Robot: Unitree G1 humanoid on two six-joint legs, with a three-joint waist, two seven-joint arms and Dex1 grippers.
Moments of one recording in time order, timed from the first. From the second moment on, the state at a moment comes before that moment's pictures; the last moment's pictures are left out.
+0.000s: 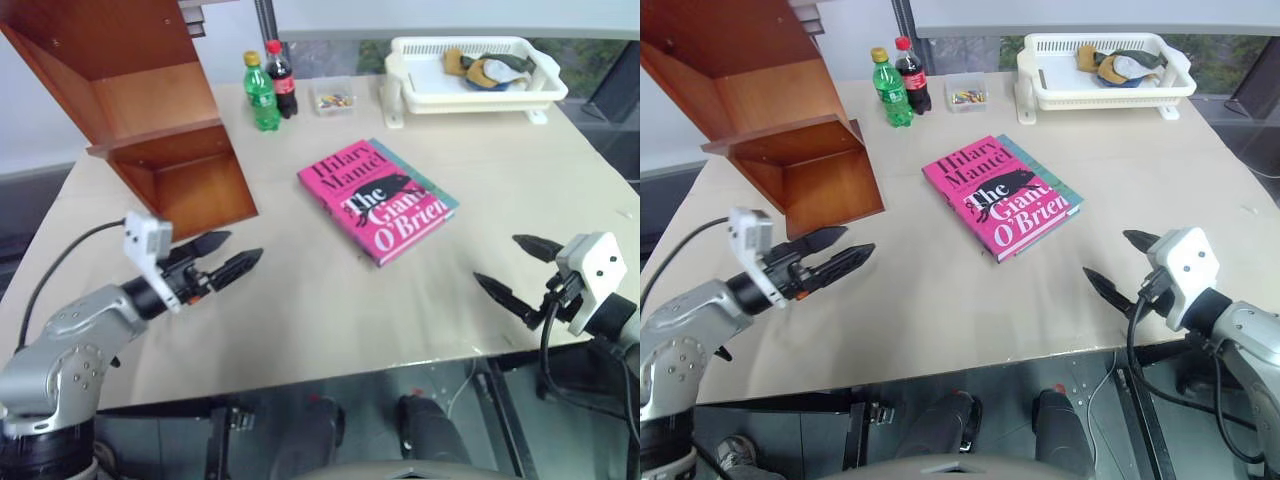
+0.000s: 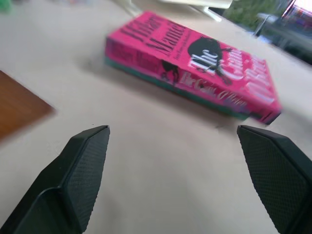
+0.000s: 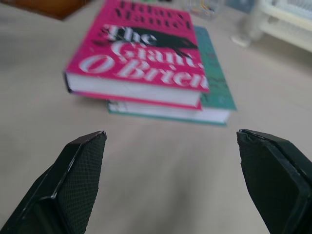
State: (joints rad) left arm -0.14 0.70 0.41 -0.34 -0.98 0.94 -0.60; right arm 0.14 -0.68 -0.34 -0.75 0.53 0.58 0.62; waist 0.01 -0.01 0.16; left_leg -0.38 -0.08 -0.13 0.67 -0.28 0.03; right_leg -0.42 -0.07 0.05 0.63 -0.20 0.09
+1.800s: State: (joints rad) left arm -0.74 0.11 0.58 0.47 -1.15 1.10 0.02; right arm 0.12 -0.63 -0.12 -0.95 0.44 0.57 0.46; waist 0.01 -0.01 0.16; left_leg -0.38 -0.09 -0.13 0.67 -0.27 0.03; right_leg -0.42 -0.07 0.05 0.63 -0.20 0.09
